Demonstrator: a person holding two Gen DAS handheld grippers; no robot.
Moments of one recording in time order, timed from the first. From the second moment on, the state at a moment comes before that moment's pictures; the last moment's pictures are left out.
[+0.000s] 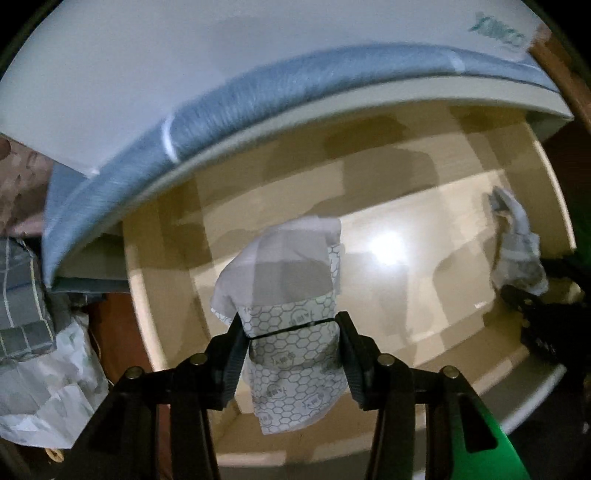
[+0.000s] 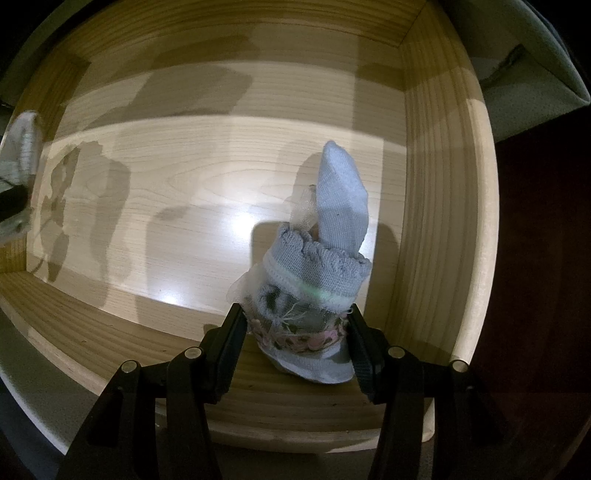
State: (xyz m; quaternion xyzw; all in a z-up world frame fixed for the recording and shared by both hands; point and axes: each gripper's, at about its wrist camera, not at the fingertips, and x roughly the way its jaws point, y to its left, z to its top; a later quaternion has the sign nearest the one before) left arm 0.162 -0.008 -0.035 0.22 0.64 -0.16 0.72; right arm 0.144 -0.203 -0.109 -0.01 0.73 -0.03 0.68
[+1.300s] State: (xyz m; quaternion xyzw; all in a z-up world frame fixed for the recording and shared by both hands) left arm 0.263 -0.024 0.166 0.21 0.46 -0.14 0.85; right arm 0.144 -0.203 -0.108 -0.01 0.73 -0.03 0.68
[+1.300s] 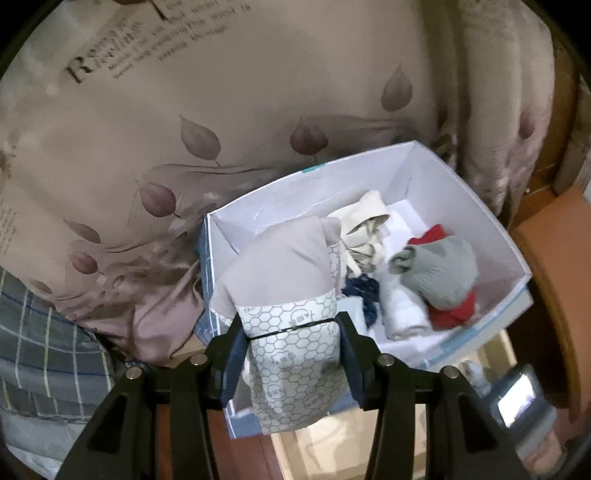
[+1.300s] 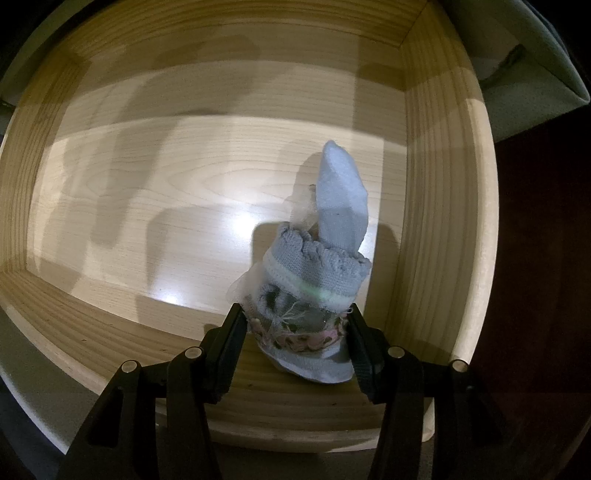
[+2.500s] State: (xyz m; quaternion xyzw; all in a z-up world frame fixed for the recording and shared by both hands) left arm 0.190 0.000 0.158 0.21 0.44 -0.15 0.86; right arm 0.143 -0.204 -0.109 -0.01 0.73 -0.03 0.68
